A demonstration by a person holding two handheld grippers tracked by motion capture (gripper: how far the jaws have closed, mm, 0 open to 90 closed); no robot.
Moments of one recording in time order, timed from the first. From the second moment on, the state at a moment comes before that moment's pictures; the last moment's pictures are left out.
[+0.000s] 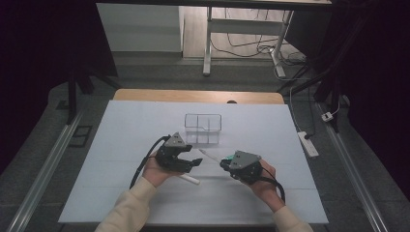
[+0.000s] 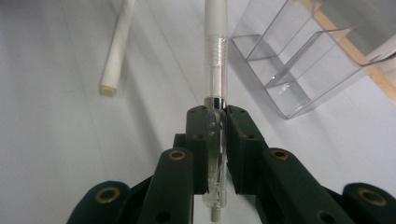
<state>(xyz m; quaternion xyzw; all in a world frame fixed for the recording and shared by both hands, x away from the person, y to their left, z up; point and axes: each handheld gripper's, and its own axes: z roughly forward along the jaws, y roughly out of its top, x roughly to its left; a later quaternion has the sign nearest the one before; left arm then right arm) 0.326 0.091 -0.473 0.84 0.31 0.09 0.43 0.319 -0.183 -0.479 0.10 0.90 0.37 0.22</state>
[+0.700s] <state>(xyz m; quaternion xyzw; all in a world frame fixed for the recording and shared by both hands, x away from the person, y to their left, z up) 0.325 0.083 -0.475 0.84 0.30 0.07 0.46 0.317 -0.180 -0.483 0.12 0.89 0.39 0.21</state>
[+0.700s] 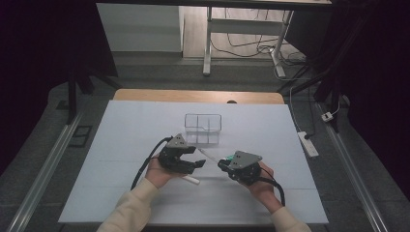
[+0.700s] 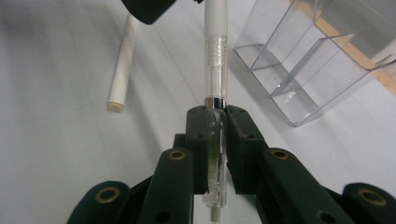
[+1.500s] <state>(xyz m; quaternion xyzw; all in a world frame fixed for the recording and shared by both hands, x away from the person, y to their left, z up) 0.327 0.078 -0.477 0.83 0.27 0.01 0.48 0.312 -0.169 -0.492 0.09 0.90 0.38 0.21</state>
